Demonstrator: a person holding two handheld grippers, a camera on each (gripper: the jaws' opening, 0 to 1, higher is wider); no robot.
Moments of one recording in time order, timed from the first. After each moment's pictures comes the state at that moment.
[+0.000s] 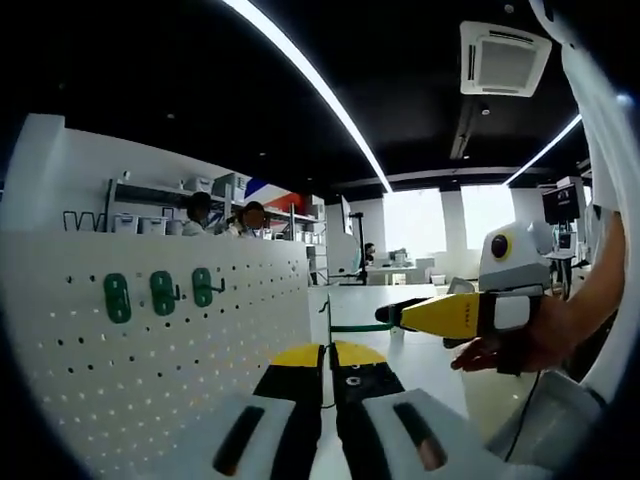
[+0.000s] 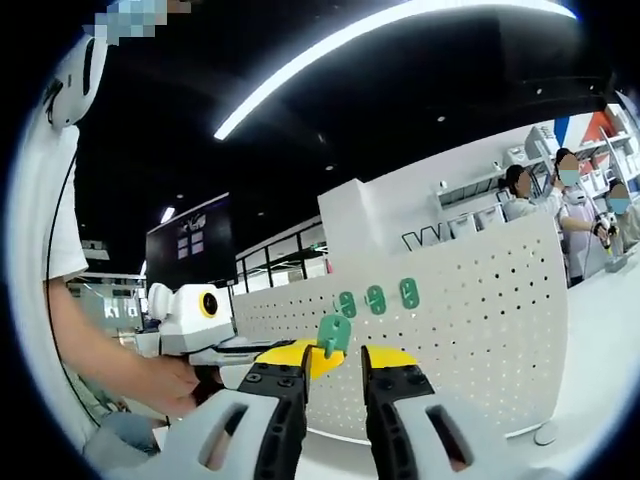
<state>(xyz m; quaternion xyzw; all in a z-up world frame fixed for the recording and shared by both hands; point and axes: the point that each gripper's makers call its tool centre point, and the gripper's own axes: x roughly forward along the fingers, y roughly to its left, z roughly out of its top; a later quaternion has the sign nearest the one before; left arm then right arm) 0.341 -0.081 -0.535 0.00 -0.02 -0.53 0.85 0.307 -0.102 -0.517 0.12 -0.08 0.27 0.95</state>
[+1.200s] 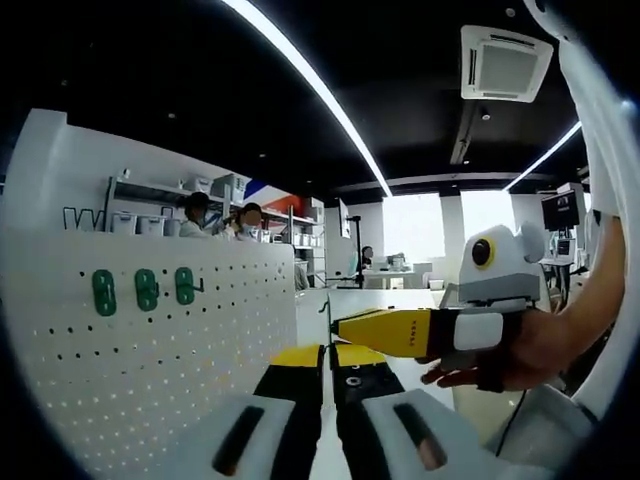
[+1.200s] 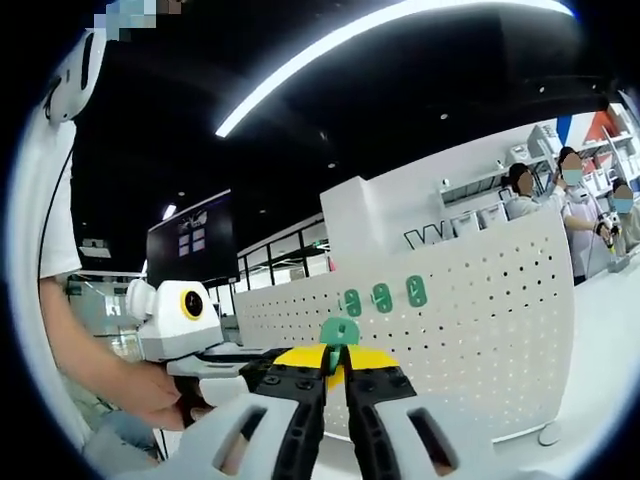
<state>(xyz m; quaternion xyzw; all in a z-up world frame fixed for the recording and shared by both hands) 0.319 -0.093 -0.535 -0.01 -0.02 -0.53 0.84 0.312 -0.093 -0.518 0.11 -0.07 0.28 0.95</state>
